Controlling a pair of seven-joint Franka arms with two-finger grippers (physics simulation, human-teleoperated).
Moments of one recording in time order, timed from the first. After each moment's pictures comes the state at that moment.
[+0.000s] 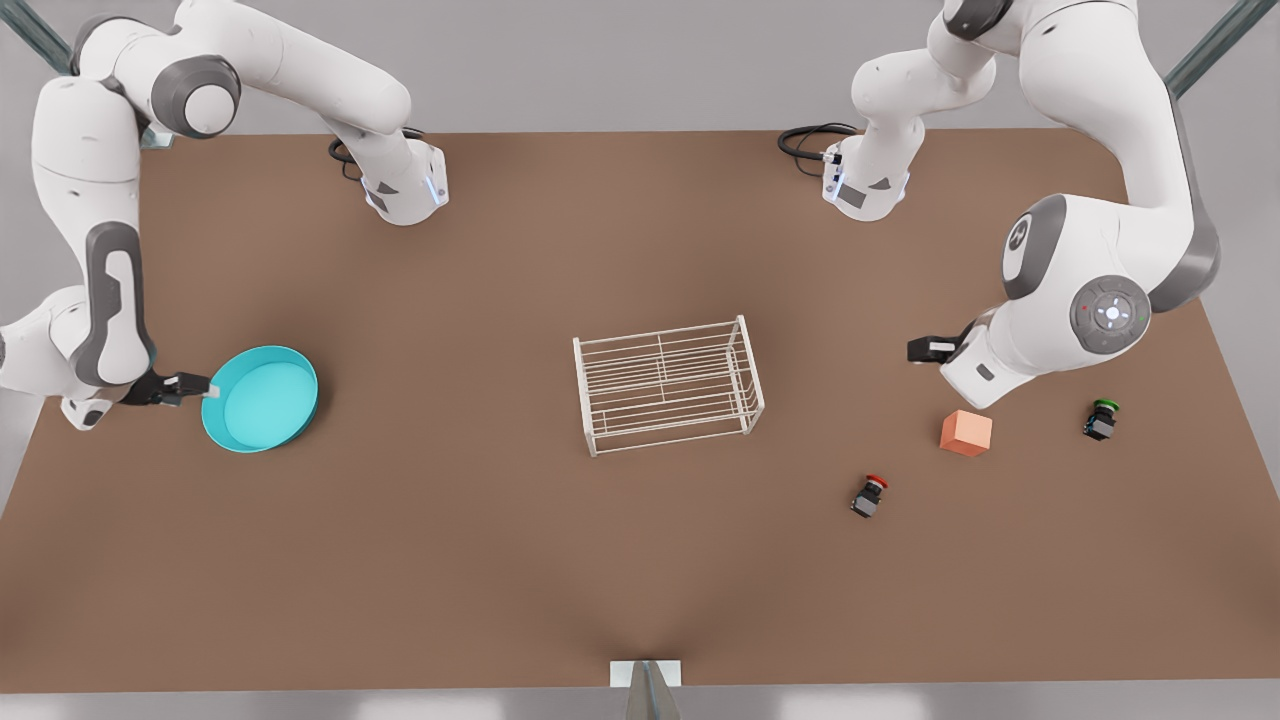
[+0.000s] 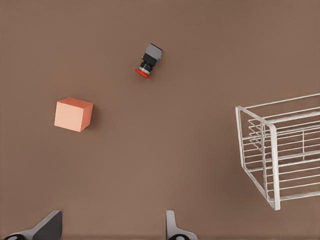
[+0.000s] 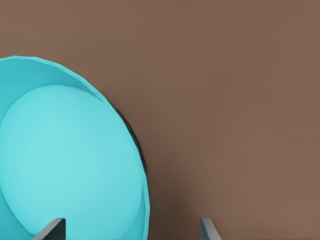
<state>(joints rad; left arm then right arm) 0.18 0.30 -0.40 -1.41 0.10 1.41 -0.16 -0.55 0.59 -0.06 -1.80 0.19 2.12 -0.85</state>
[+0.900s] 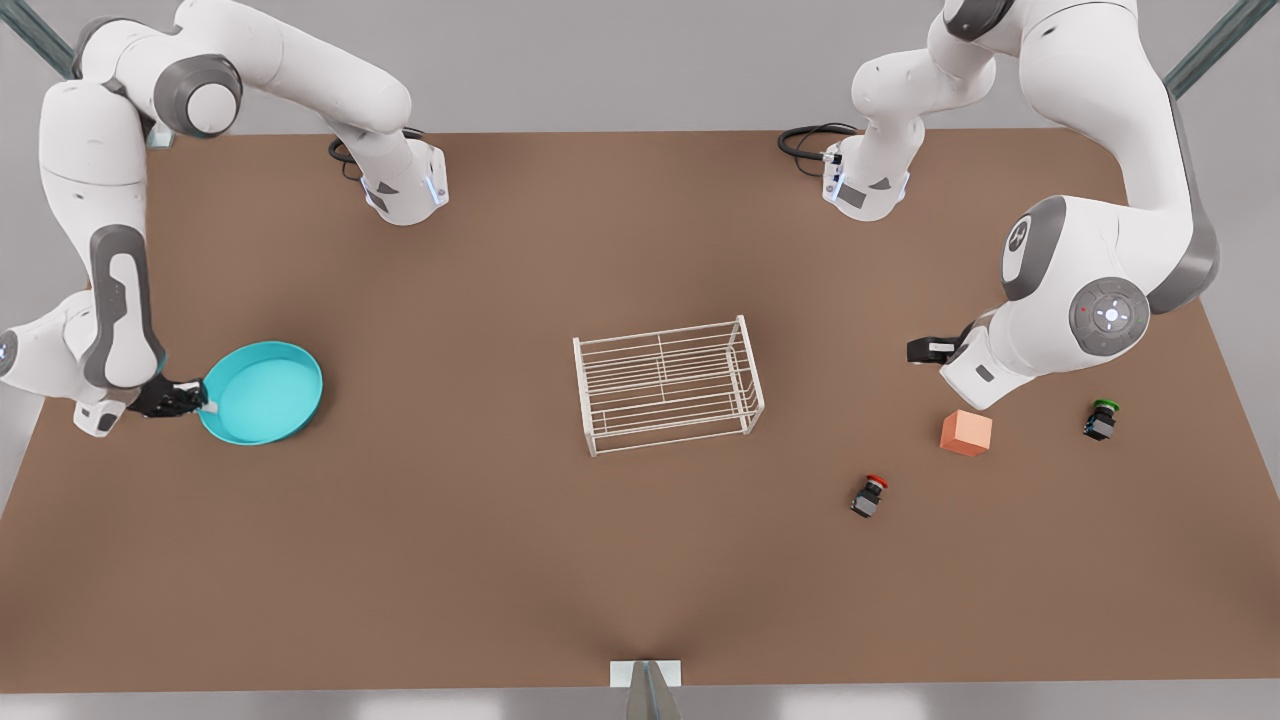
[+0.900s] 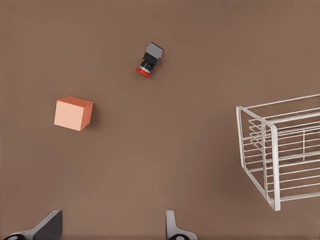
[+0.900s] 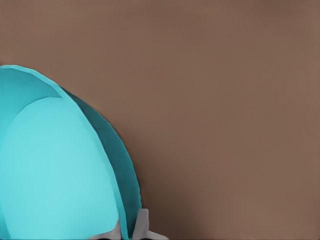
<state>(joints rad) 0.18 0.30 -0.40 -1.41 0.10 1.41 -0.17 -0.54 0.57 -0.03 -1.81 0.27 2.17 -1.07</state>
